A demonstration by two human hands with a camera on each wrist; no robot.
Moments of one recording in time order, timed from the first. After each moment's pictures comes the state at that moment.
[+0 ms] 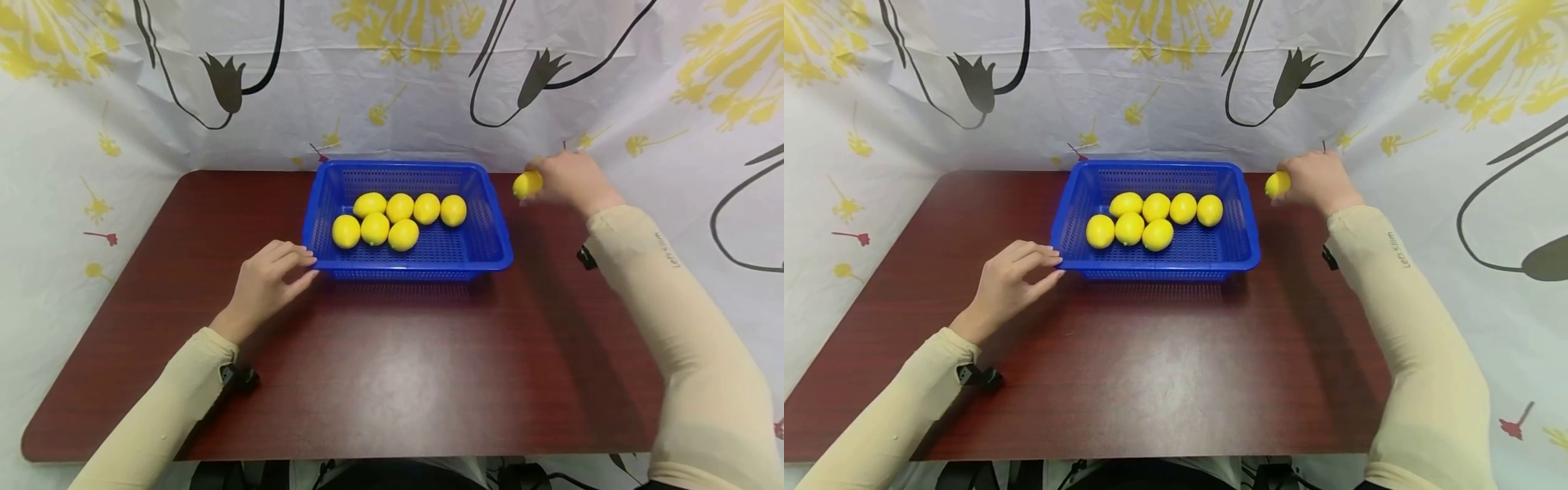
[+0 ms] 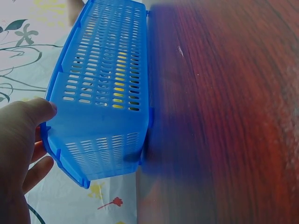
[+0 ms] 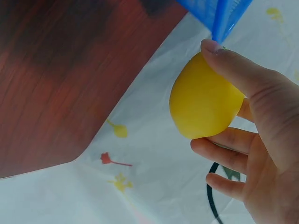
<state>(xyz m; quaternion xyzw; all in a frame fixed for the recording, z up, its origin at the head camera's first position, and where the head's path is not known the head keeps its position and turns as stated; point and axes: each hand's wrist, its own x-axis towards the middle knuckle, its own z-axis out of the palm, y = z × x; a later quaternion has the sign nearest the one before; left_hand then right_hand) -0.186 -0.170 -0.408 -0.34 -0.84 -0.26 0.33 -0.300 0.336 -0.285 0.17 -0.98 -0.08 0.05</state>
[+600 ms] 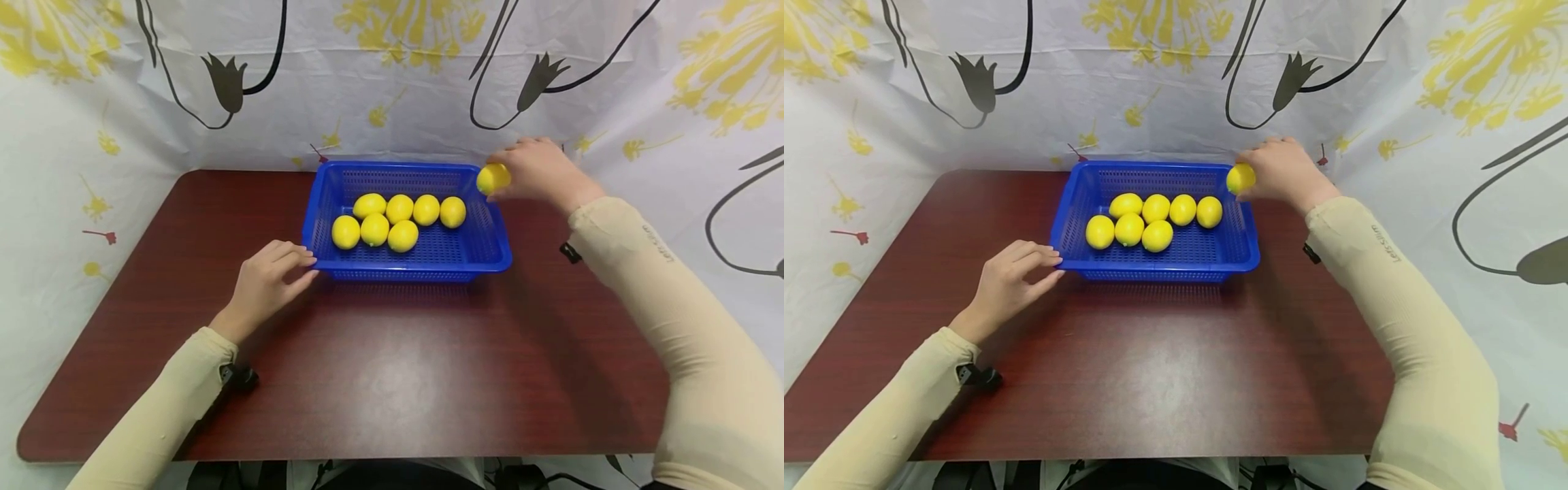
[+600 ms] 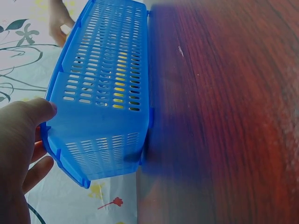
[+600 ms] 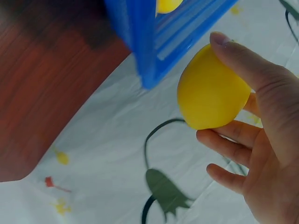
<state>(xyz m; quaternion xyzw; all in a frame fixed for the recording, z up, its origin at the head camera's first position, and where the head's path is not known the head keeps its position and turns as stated) -0.185 -0.171 -0.407 -0.33 -0.84 -0.26 0.33 -0.290 0.270 -0.253 0.25 -0.96 -0.09 0.06</state>
